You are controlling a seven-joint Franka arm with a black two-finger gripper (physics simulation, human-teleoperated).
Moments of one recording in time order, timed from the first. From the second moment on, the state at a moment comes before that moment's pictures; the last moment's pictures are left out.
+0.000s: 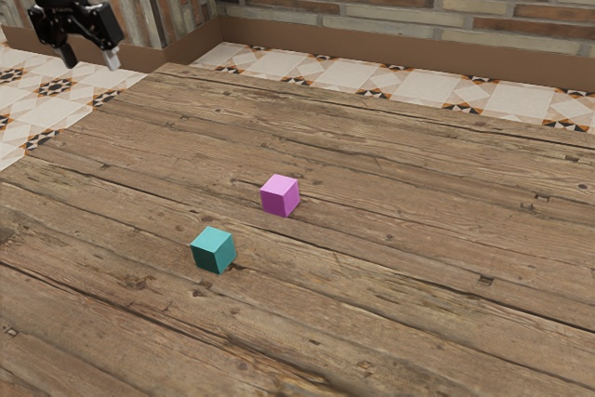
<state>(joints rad) -0.06 -0.04 0.29 -1.47 -0.04 1.49 0.11</state>
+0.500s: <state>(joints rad) -0.03 0.21 0.19 -1.85 -0.07 1.95 0.15</state>
